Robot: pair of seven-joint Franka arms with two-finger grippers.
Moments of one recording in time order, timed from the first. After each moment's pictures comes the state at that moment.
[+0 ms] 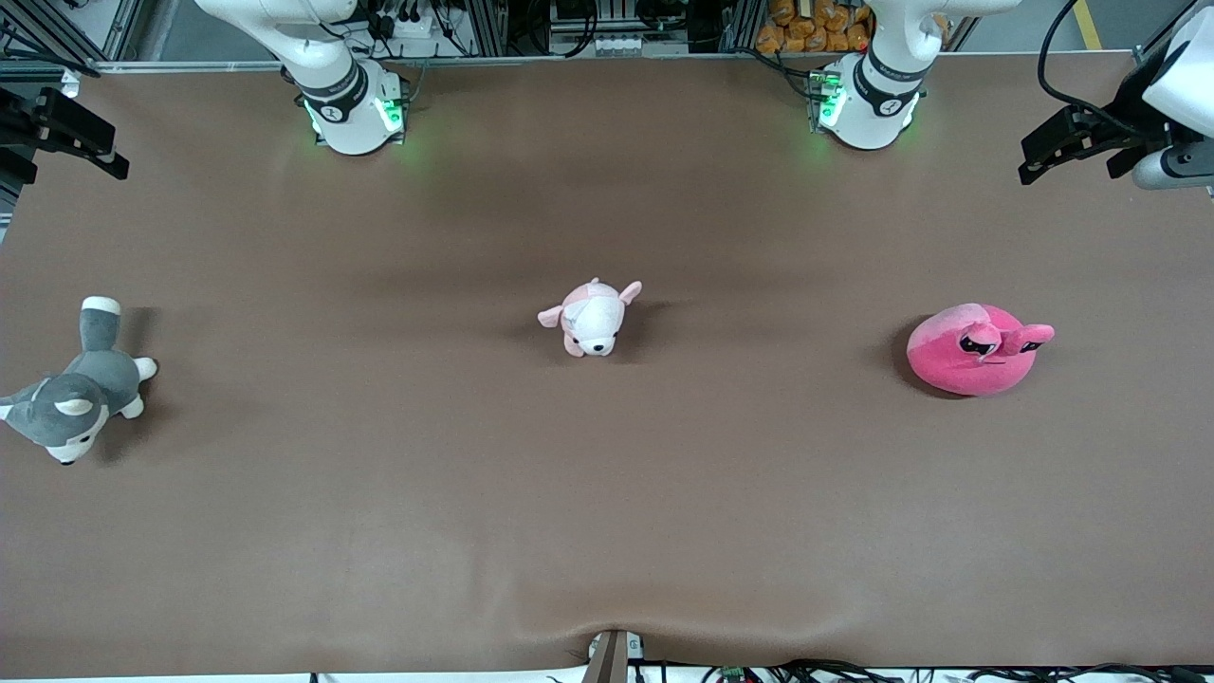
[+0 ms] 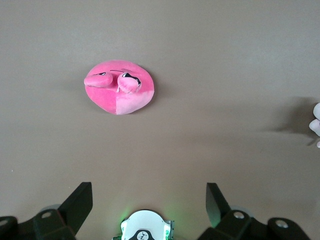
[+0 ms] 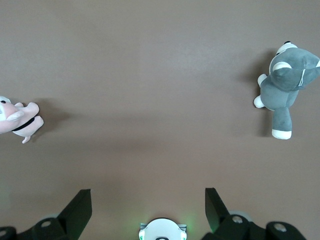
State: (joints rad) left arm -0.11 -0.15 0.00 -1.63 0.04 1.43 -0.16; right arm -0.05 -0.04 0.04 -1.39 0.03 1.28 -0.03
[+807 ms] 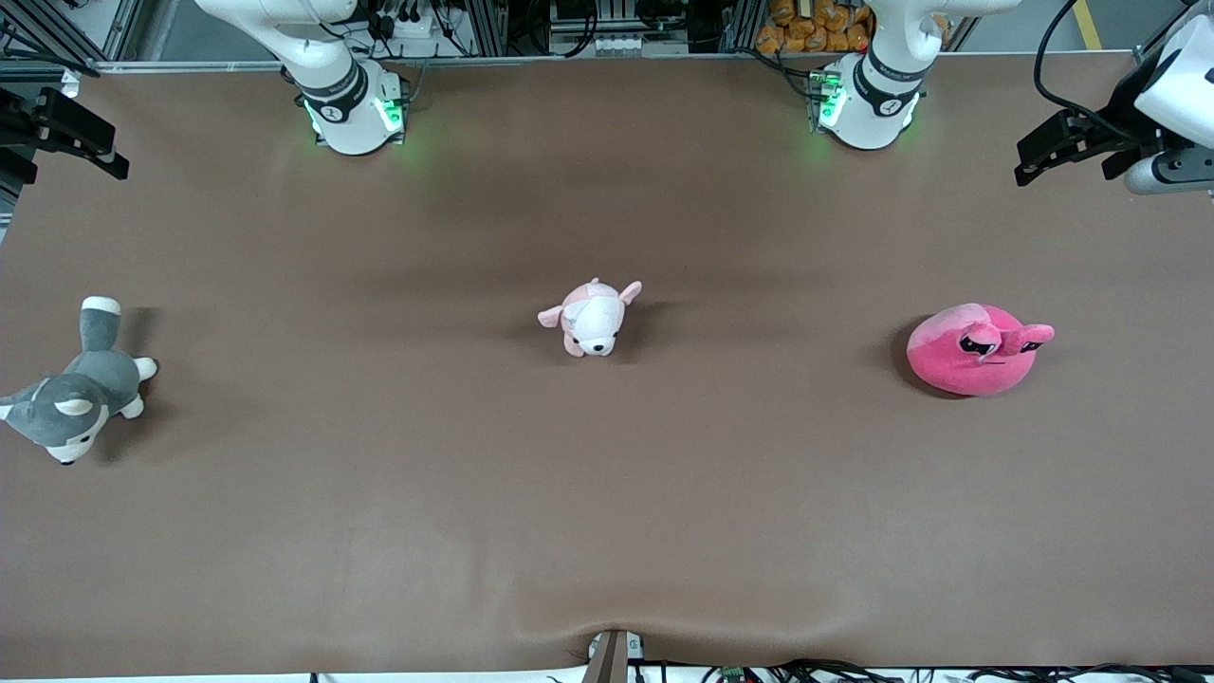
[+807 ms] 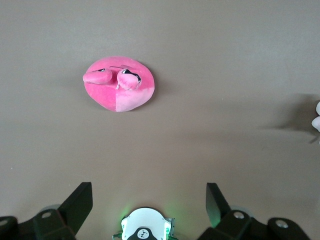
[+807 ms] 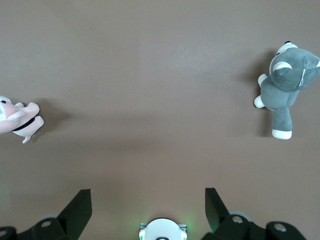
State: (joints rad) left arm -0.11 -0.15 0.00 -1.65 0.04 1.43 -0.16; right arm -0.05 -0.04 0.04 -1.39 0.03 1.28 -0.03
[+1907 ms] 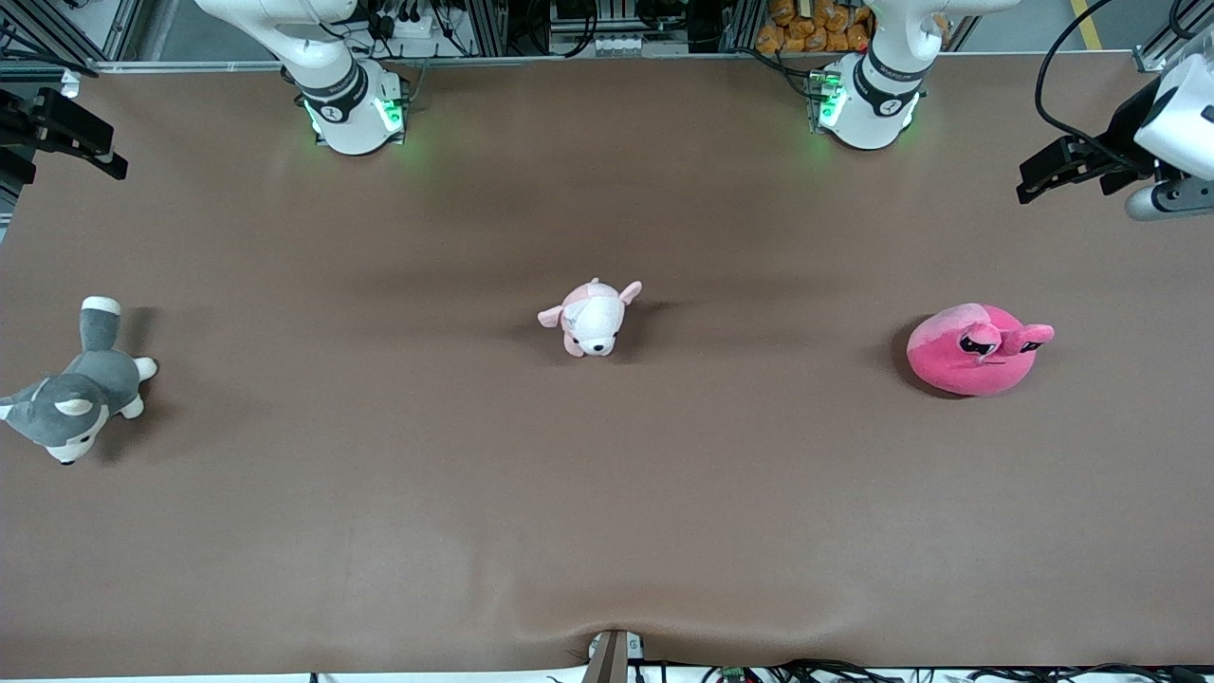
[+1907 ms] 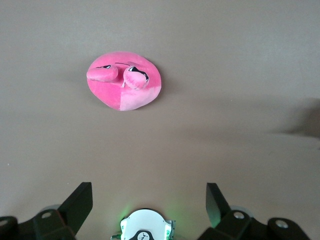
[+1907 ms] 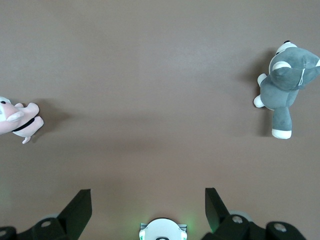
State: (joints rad) left arm -0.07 -0.14 0.00 -1.71 0.04 1.48 -0.16; right arm -0.05 -0.04 0.04 -1.39 0.03 1.28 -0.03
